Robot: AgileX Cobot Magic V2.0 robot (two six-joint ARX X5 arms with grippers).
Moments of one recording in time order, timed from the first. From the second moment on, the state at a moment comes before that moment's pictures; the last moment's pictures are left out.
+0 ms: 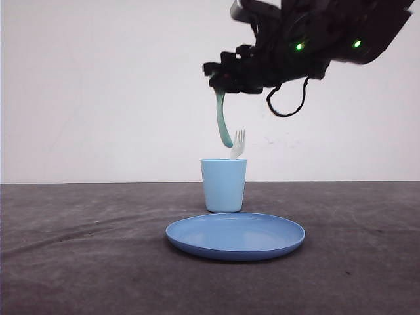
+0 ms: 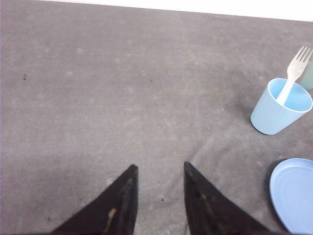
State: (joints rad) left arm -0.06 0.75 0.74 -0.46 0.18 -0.07; right arm 0.46 1.88 1.14 0.79 -0.23 -0.06
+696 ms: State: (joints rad) left arm -0.06 0.75 0.74 -0.46 0.18 -0.07; right arm 0.48 1.98 1.18 0.58 -0.21 -0.08
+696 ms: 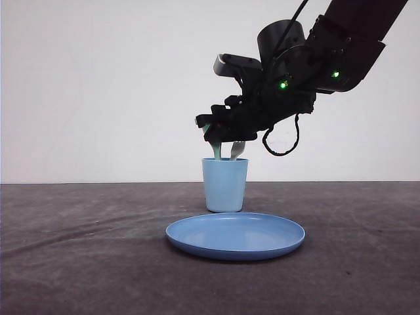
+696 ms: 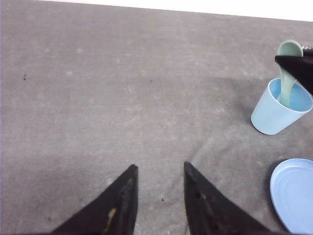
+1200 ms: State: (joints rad) left arm -0.06 0.75 0.74 -0.46 0.18 -0.07; right arm 0.49 1.98 1.18 0.55 -0.21 -0.09
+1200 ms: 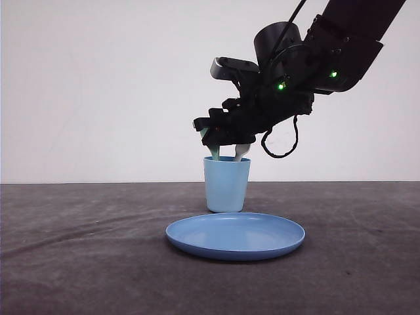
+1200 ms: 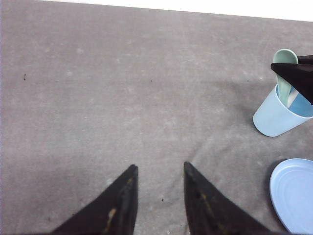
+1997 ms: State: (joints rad) left arm -0.06 0.75 0.74 -0.46 0.18 -0.07; right arm 0.50 1.87 1.18 0.59 -0.21 -0.09
